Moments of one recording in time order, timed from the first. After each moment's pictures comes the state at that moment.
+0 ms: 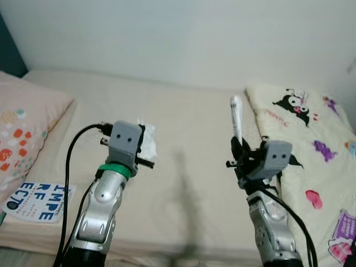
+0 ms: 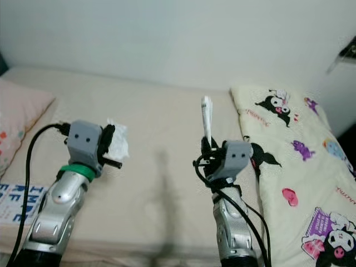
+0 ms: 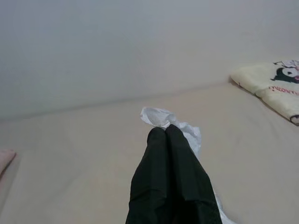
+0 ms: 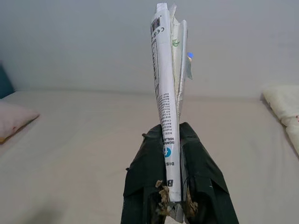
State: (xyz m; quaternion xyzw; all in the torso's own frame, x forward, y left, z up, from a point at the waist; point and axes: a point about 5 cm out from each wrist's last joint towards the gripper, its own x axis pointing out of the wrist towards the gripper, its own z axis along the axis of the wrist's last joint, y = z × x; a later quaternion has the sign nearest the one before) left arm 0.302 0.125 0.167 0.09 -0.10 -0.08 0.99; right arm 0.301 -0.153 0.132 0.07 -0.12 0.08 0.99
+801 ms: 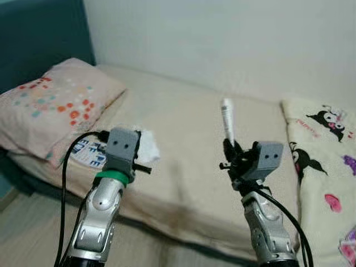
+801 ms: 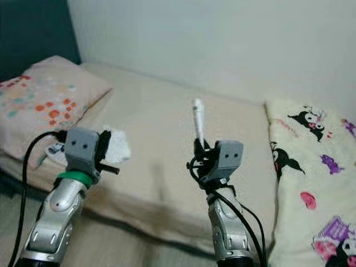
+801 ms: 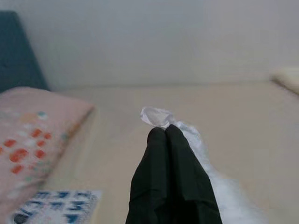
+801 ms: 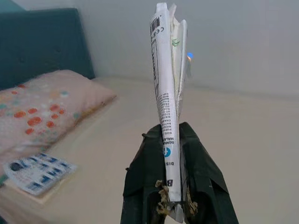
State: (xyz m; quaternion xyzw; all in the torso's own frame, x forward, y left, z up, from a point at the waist) left arm 0.297 0.126 0.164 0.08 -0.09 -0.08 0.99; right arm 0.301 -0.150 0.131 0.09 -0.11 0.08 0.99
